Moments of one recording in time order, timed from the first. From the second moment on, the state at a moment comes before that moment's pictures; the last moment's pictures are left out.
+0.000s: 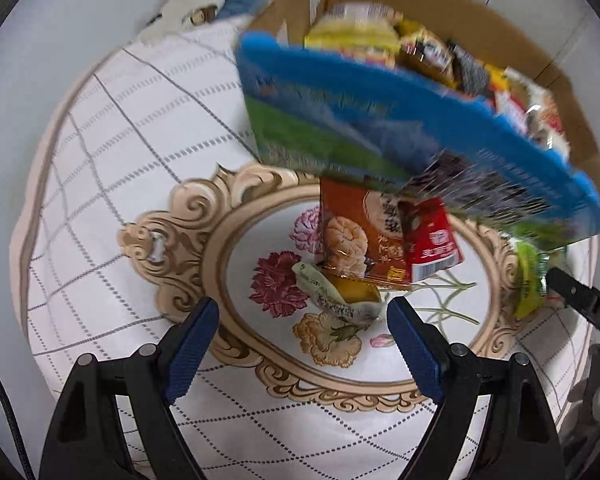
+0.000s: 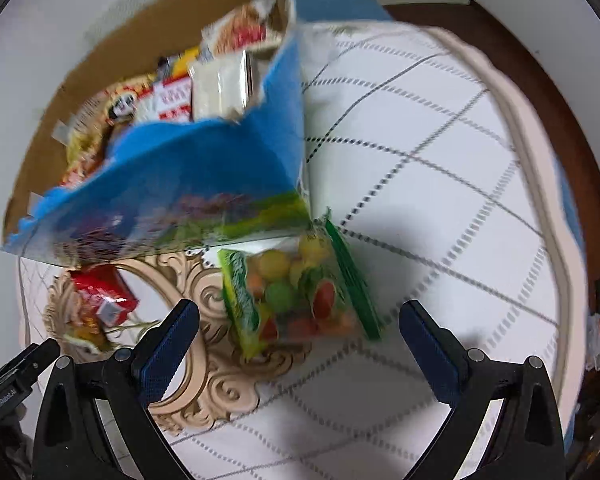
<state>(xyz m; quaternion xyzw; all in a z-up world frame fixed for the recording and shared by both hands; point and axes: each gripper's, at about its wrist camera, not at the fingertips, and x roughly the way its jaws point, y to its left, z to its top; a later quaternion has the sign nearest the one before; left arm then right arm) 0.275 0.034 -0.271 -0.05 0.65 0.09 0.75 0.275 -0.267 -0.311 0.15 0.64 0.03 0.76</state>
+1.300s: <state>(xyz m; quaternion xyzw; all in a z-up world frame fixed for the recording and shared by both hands) 0.309 0.008 -0.305 -0.03 0.68 0.03 0.73 0.209 -0.197 -0.321 0.09 0.67 0.09 0.73</state>
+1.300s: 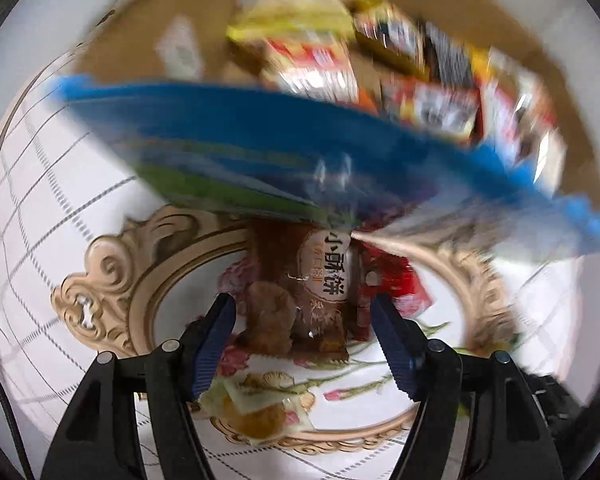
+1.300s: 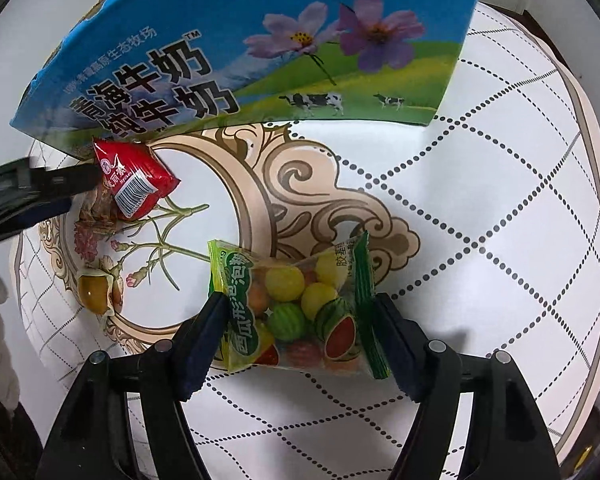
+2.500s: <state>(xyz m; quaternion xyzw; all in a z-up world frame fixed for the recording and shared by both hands) 0.200 -0.015 -0.335 0.01 0.71 0.00 0.70 0.161 -0.162 -0.329 0.01 0.69 0.09 0.72</state>
